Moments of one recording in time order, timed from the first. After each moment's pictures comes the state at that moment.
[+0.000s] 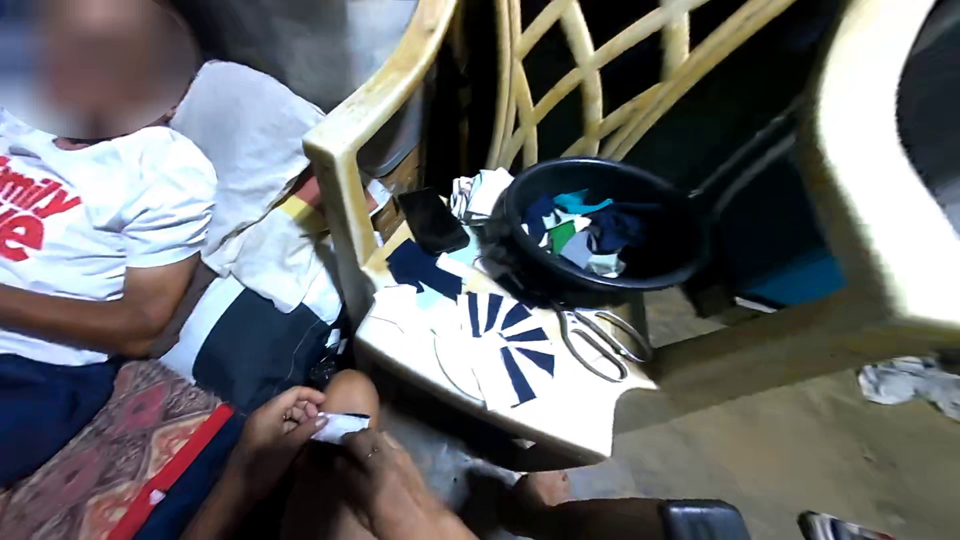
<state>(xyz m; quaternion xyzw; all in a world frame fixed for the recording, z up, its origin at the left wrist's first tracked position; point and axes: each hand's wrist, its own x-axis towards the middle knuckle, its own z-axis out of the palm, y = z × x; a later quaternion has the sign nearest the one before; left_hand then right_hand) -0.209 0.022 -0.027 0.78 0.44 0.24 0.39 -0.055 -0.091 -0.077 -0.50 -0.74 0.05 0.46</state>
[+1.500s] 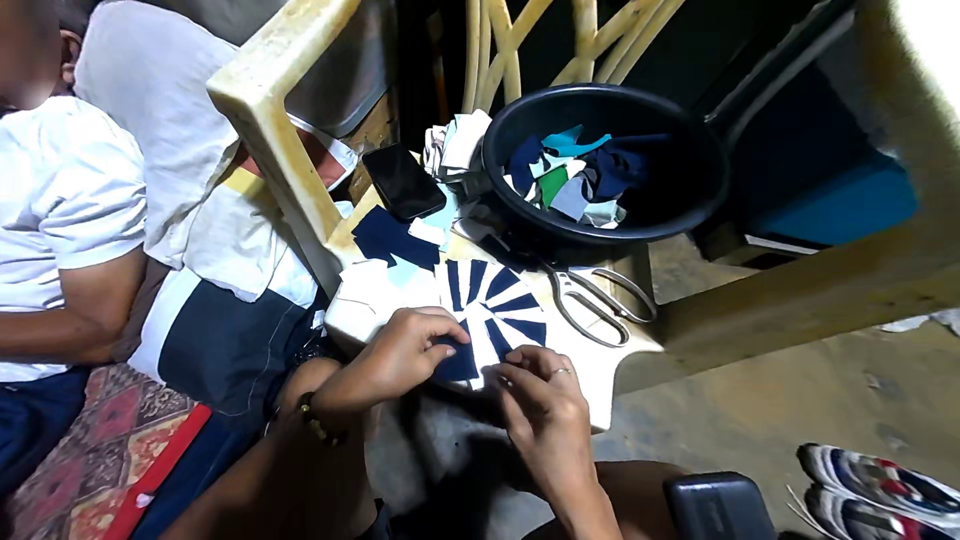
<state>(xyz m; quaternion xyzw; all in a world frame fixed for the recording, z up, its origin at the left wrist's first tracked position) -0.033 0.029 0.006 0.89 0.11 0.12 0.42 0.078 -0.149 -0.043 -0.74 -0.47 -0.04 0.48</state>
